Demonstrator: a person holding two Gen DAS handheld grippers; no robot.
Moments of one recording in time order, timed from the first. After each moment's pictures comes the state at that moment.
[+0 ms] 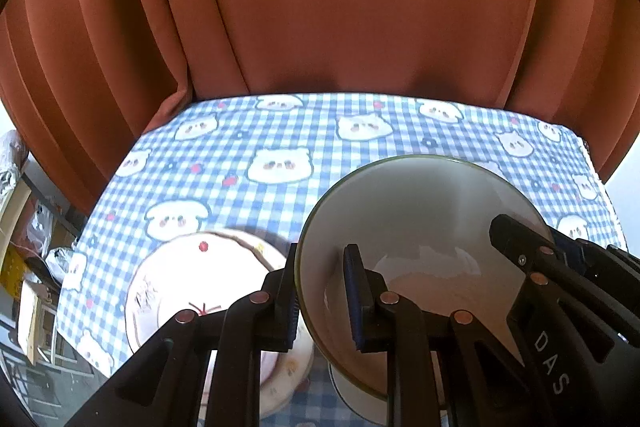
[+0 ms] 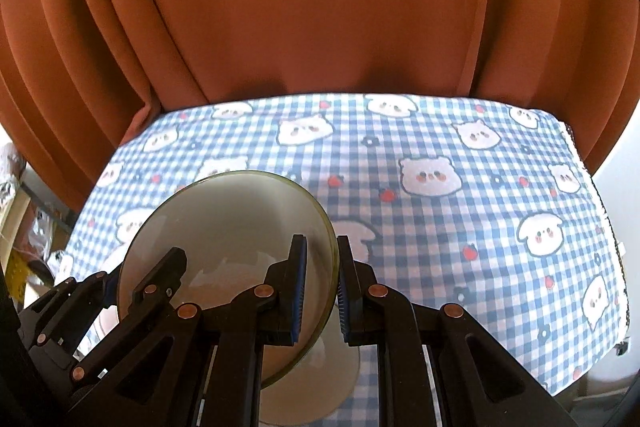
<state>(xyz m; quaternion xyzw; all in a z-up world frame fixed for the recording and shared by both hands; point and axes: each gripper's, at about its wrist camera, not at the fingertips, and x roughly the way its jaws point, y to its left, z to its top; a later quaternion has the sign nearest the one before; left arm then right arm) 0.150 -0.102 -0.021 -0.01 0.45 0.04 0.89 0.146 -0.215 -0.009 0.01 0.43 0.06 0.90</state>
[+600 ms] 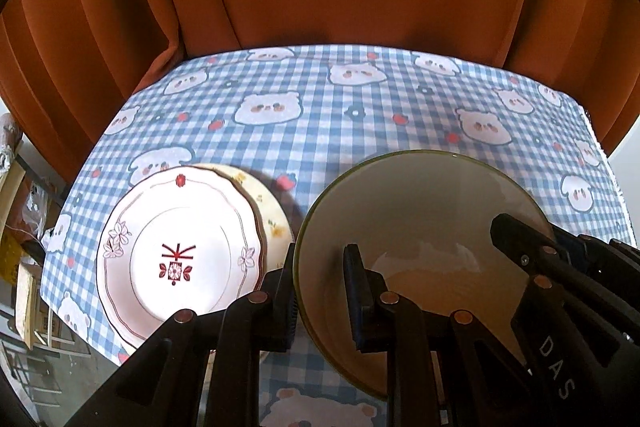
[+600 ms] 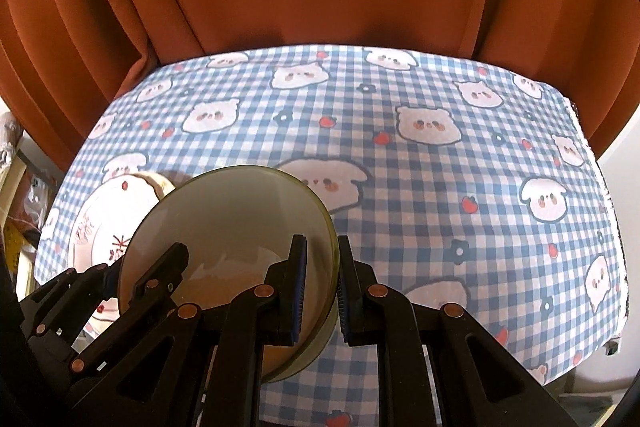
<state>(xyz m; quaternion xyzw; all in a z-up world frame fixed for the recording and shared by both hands) 0.122 -0.118 -0.063 -0.01 0.49 0.03 0.87 0.127 -0.224 -0.053 -0.01 0.48 0.07 0.88</state>
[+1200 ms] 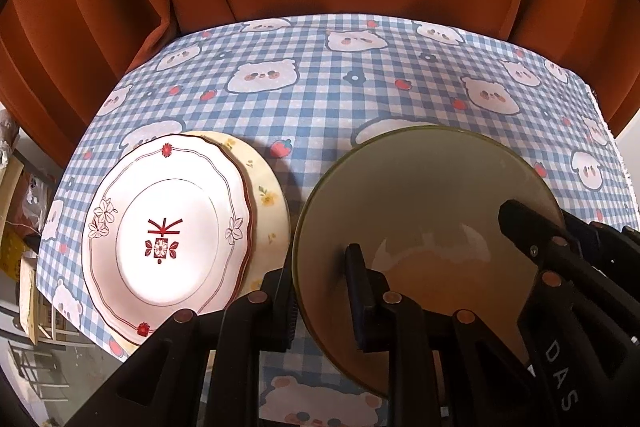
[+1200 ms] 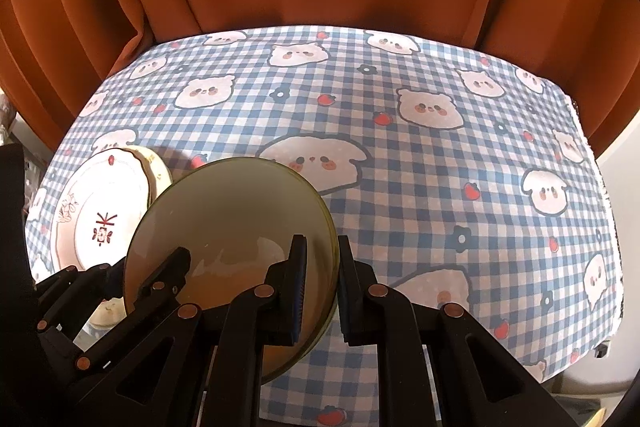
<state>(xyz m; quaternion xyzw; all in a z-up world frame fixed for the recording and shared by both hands) 0.121 -0.123 -0.085 -0.01 0.53 0.03 0.85 0.126 -0.220 -0.070 -0.04 0.49 0.06 0.87</state>
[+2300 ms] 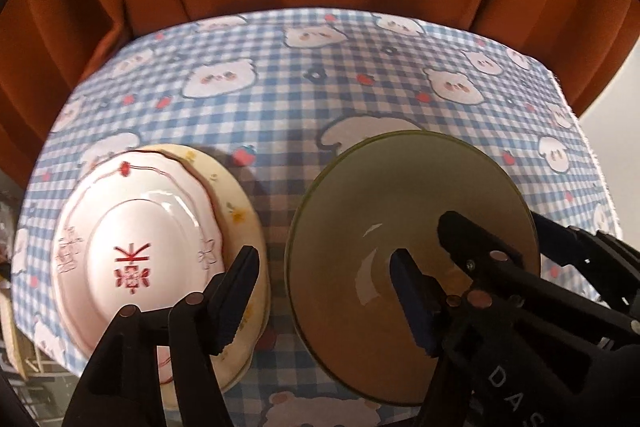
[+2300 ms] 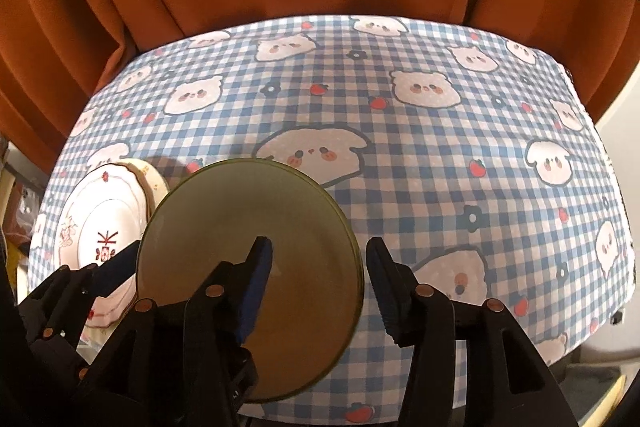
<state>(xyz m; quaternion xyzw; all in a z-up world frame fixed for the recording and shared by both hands) 0.137 -0.112 -0.091 -0.02 0.54 -0.07 0.84 0.135 -0.214 -0.078 0.02 0.52 0.02 0.86</state>
